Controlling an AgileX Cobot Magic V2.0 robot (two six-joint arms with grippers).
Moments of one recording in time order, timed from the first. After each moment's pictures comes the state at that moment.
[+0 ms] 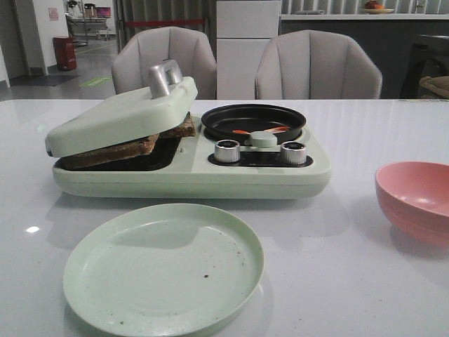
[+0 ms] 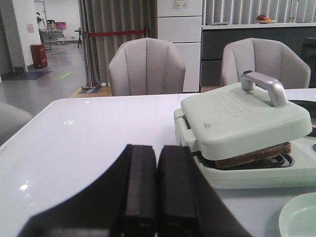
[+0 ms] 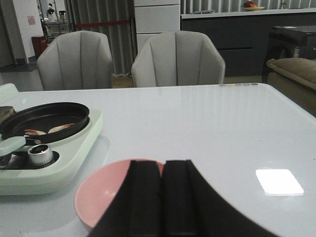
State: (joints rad) left arm -0.11 0.00 0.00 -0.05 0.05 0.05; right arm -0.03 -0.01 0.03 -0.05 0.03 0.15
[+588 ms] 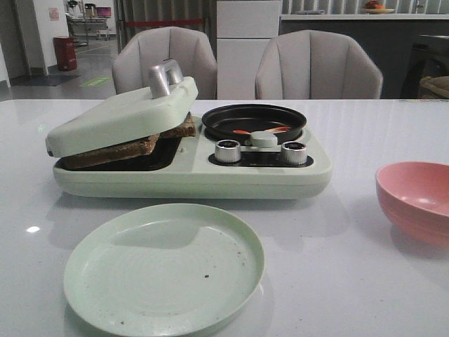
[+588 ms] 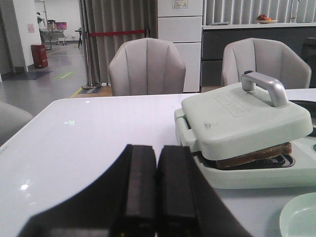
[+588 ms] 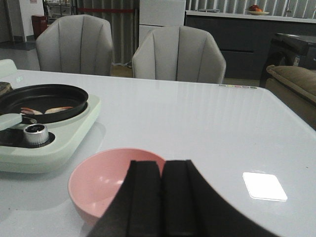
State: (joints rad) left arm -0.11 0.00 0.00 -0.05 0.05 0.05; right arm -0.02 -0.01 0.03 0.09 0.06 -0.11
